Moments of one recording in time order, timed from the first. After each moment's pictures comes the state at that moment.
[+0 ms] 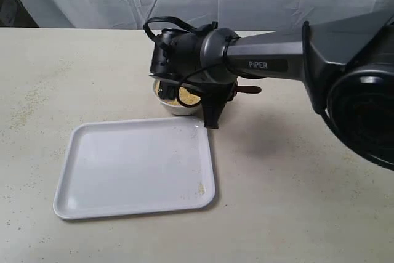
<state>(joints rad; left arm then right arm) 0.02 0.00 0.00 0.02 0.21 0.06 0.82 2.25 -1.65 -0.83 1.13 -0.10</state>
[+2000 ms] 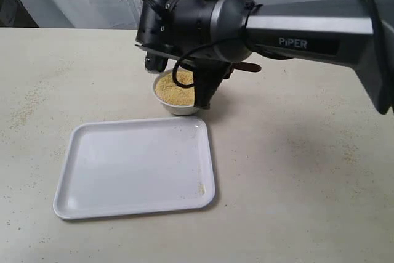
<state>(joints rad) 0.02 0.00 0.00 0.02 0.21 0.06 0.88 2.09 -1.65 -0.83 1.21 -0.03</state>
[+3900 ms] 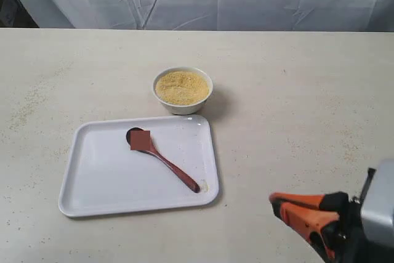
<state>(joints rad) 0.02 0.00 0.00 0.02 0.21 0.06 0.99 0.71 -0.03 0.15 -0.21 -0.10</state>
